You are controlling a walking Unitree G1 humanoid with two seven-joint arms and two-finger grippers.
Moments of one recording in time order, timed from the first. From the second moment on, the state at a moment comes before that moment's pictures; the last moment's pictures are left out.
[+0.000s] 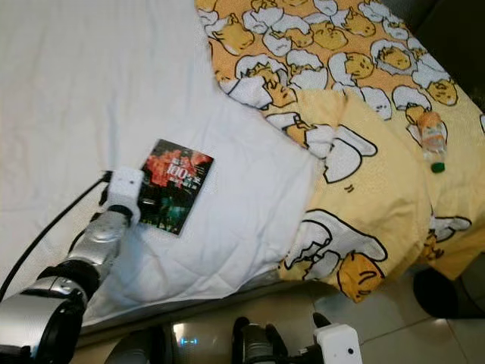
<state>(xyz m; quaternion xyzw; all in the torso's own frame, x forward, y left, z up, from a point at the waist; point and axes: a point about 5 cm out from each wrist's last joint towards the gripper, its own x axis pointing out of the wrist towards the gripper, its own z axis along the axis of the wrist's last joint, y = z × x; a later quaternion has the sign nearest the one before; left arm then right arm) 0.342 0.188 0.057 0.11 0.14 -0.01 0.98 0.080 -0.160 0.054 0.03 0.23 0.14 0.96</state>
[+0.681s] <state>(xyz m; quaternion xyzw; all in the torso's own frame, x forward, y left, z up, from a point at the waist) 0.331 0.196 0.043 -0.09 0.22 -0.11 0.96 0.090 -0.161 0.049 0.03 0.24 0.15 0.96</state>
